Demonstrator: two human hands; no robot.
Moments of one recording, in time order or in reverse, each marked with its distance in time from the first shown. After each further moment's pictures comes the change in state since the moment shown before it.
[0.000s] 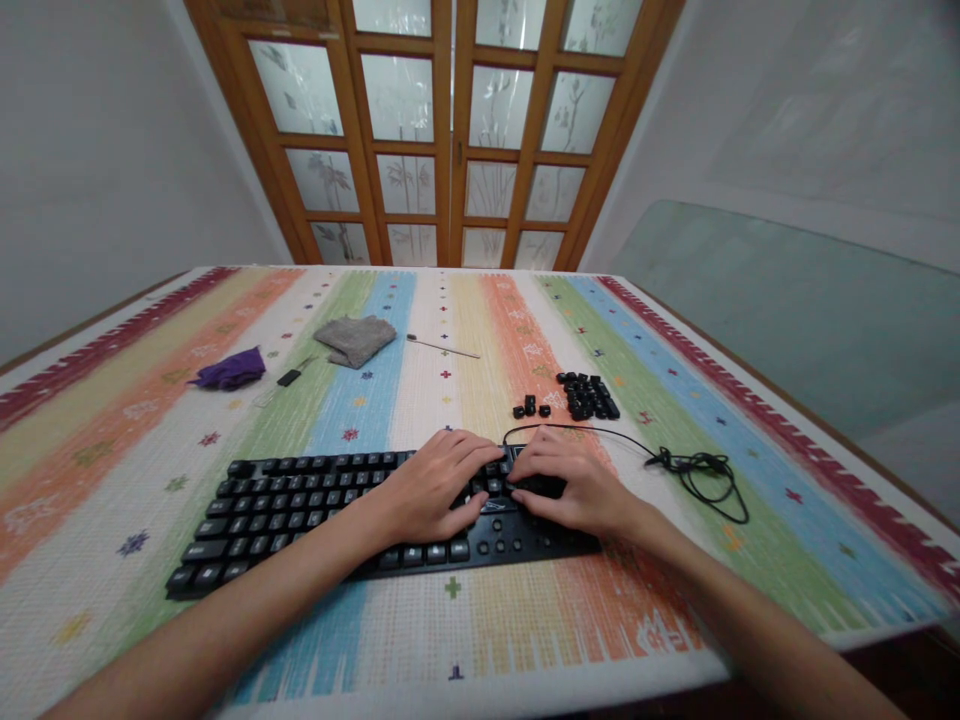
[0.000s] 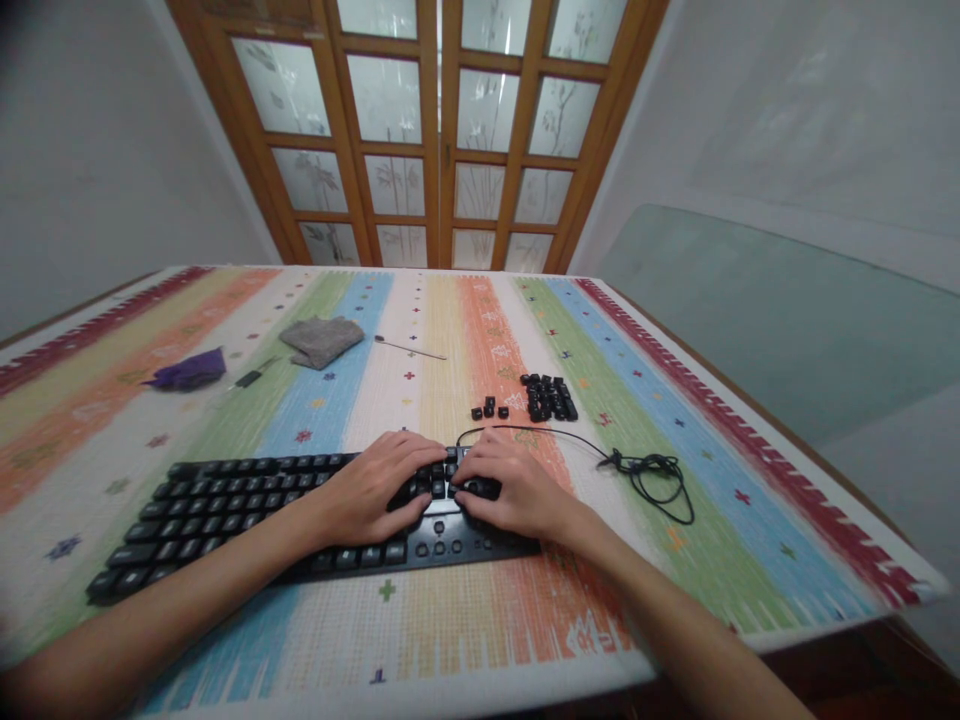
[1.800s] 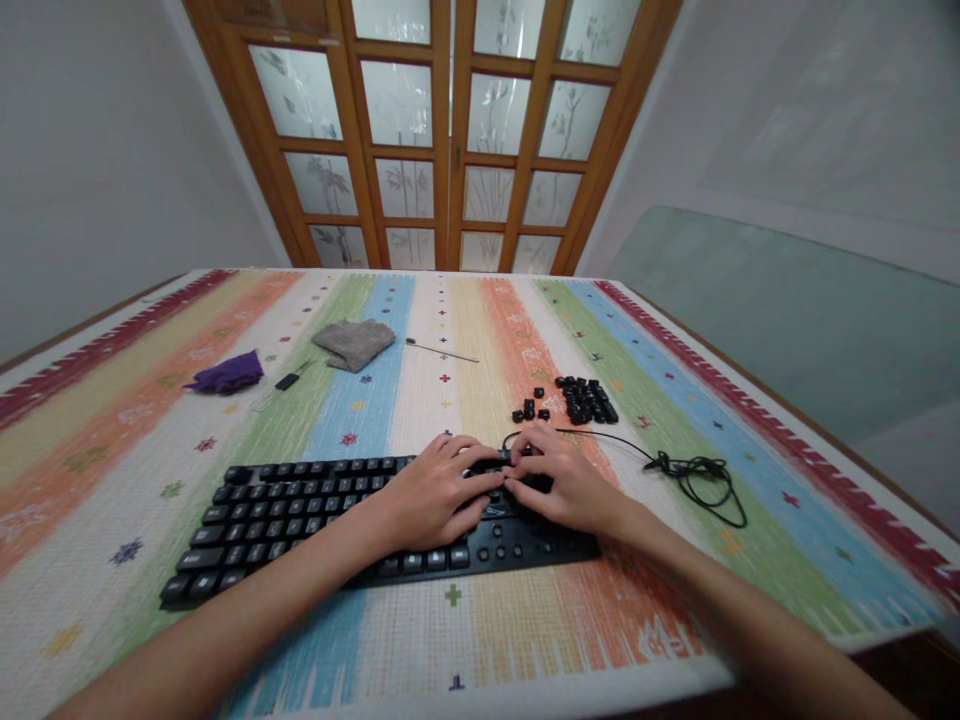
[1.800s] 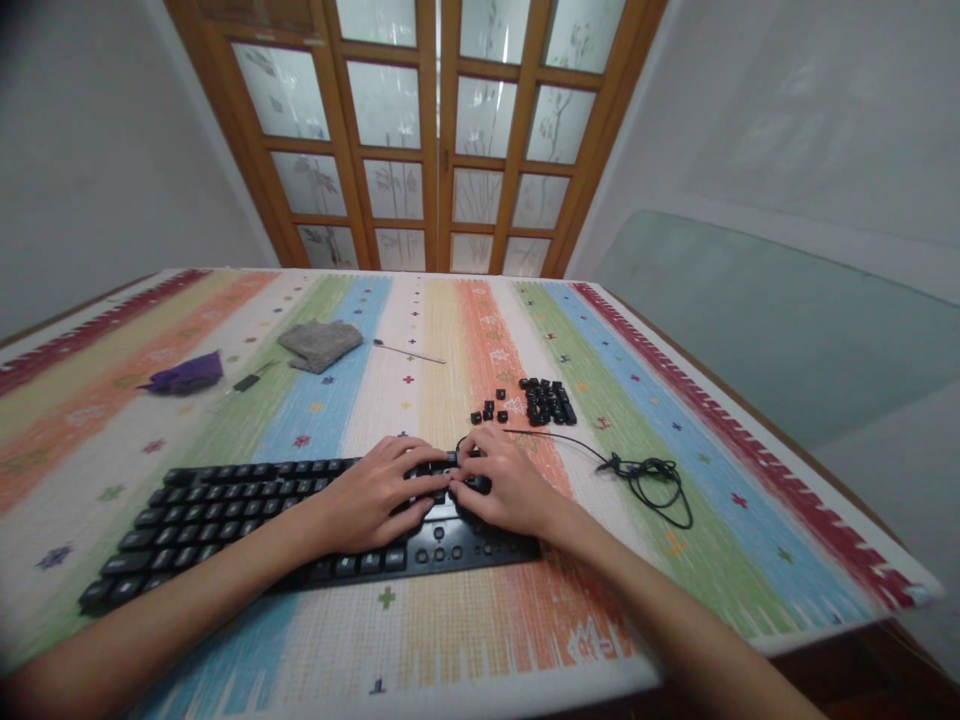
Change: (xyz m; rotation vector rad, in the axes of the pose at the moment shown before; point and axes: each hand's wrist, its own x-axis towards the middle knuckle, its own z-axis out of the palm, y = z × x) left_hand 0.000 -0.002 0.001 0.144 -0.077 0.047; right_hand 0.010 0.000 0.008 -0.129 0.034 0.049
